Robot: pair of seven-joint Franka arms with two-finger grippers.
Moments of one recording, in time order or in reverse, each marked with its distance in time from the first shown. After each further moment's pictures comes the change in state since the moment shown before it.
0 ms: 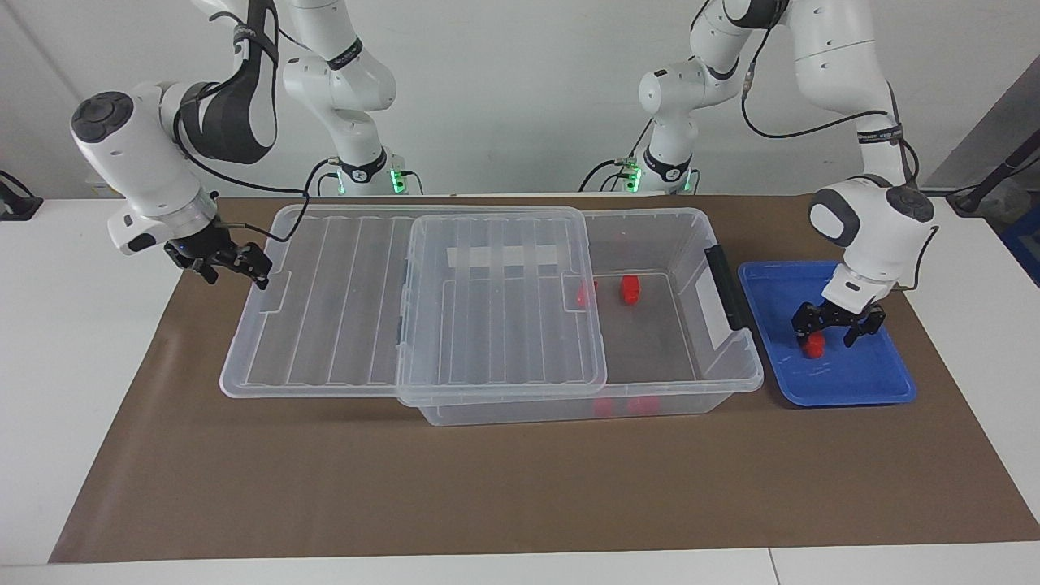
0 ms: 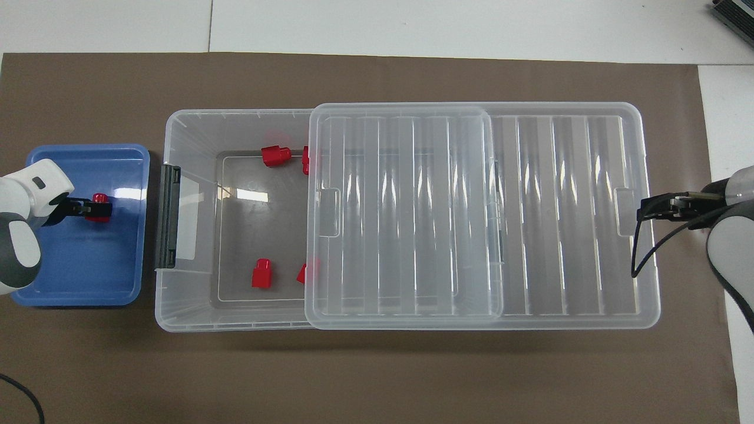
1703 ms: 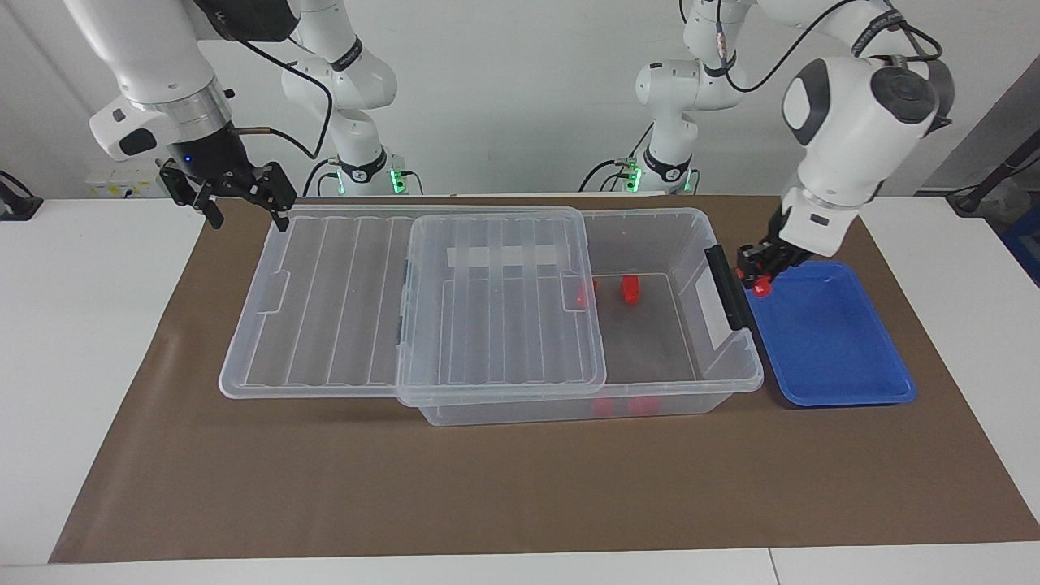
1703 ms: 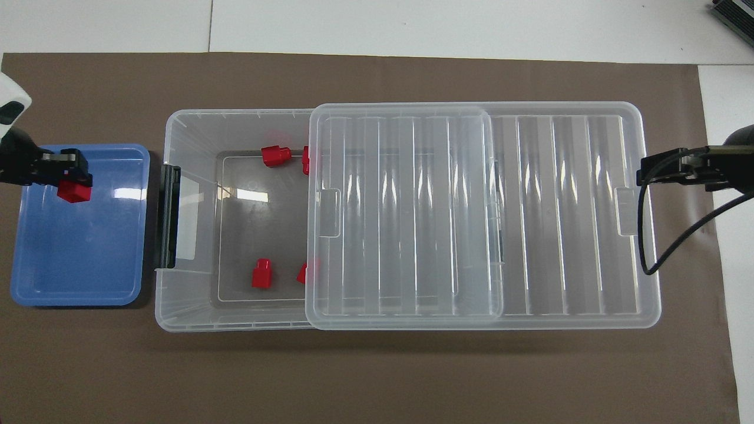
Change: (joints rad) left arm -0.416 -0.137 -0.040 0.505 -0.002 -0.842 -0.910; right arm 0.145 0.052 0.049 0.493 -0.015 -0.392 0.120
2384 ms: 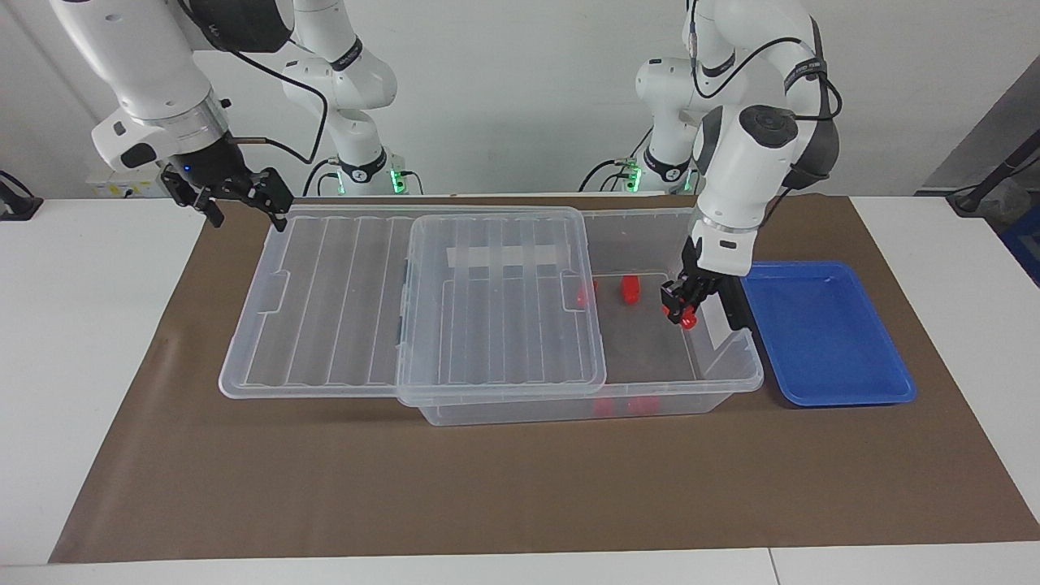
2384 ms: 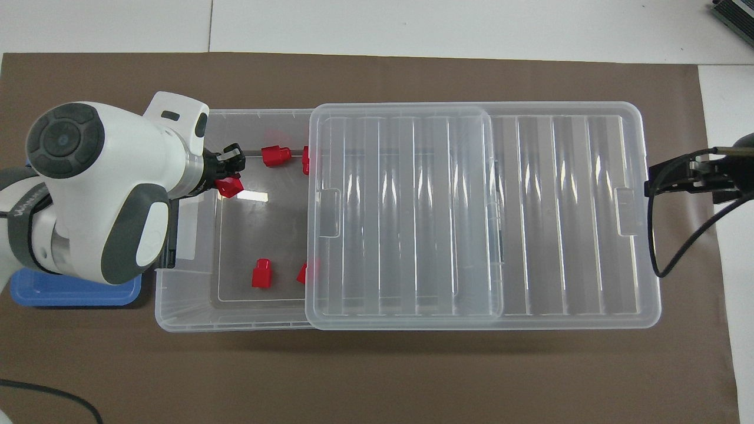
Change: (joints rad) left arm -0.094 -0.015 0.008 -0.282 0.001 0.451 -0.231; right arm -0.013 -0.015 -0.008 -0.047 0.000 -0.030 0.000
